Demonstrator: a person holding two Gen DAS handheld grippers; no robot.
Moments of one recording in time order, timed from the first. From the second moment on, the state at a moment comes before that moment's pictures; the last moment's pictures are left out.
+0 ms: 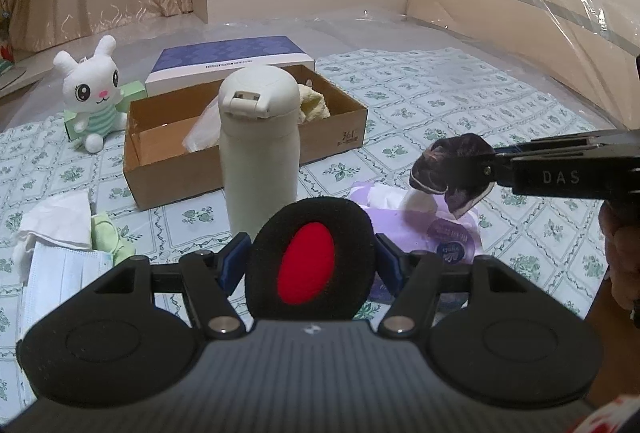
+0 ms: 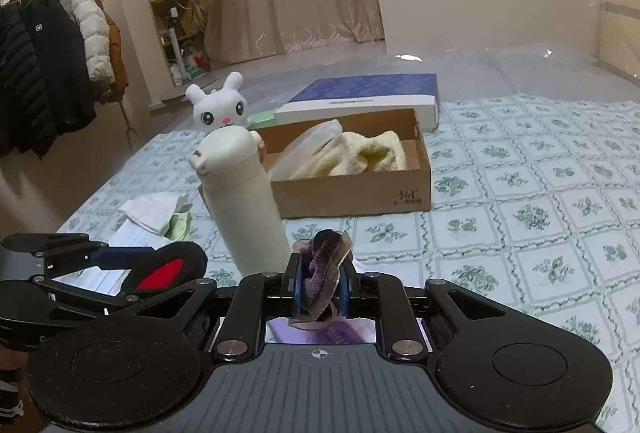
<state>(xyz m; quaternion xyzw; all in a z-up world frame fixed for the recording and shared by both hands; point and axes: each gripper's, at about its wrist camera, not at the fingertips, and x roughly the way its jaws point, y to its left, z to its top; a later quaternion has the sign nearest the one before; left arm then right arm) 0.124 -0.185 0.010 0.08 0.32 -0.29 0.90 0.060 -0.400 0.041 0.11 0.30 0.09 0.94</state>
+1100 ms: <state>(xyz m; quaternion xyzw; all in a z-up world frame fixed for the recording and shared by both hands) 0.301 -0.109 0.022 0.10 0.32 -0.25 0.91 0.223 -0.449 0.038 0.09 0.32 0.18 0.93</state>
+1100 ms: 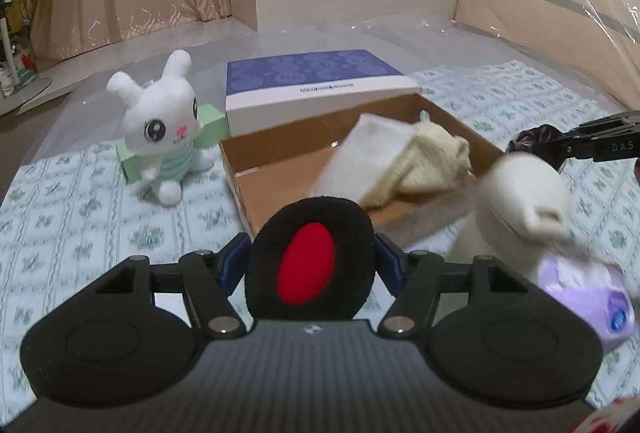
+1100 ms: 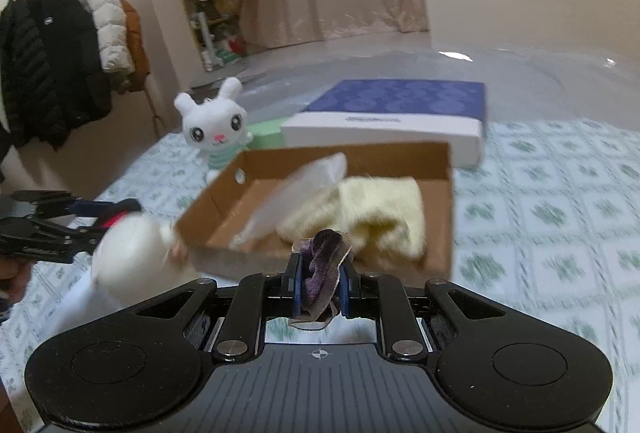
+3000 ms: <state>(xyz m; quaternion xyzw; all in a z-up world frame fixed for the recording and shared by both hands) 0.252 -0.079 0.033 0.05 0.34 -0.17 0.92 0.145 -0.437 0.053 0.09 0.30 0.10 0.94</state>
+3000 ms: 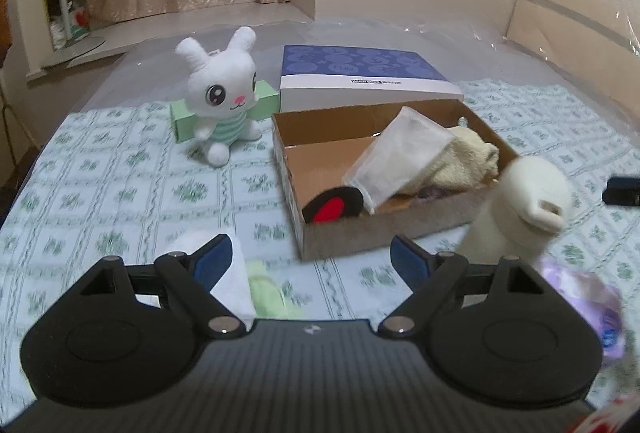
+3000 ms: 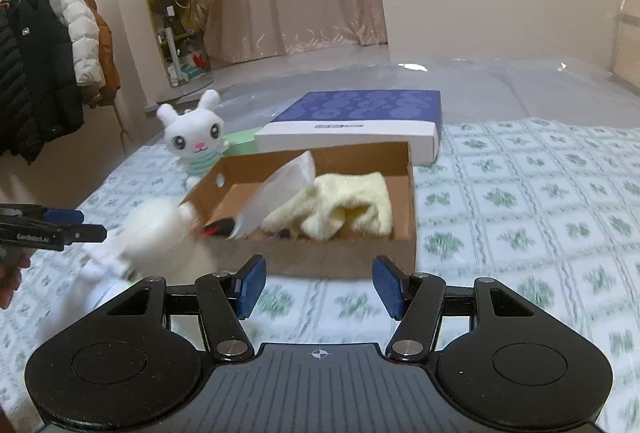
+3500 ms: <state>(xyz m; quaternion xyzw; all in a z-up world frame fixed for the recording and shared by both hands) 0.116 -0.038 0.047 0.05 0.32 -0.15 0.94 0.036 -0.354 0.057 0.12 0.29 0.13 0.94</state>
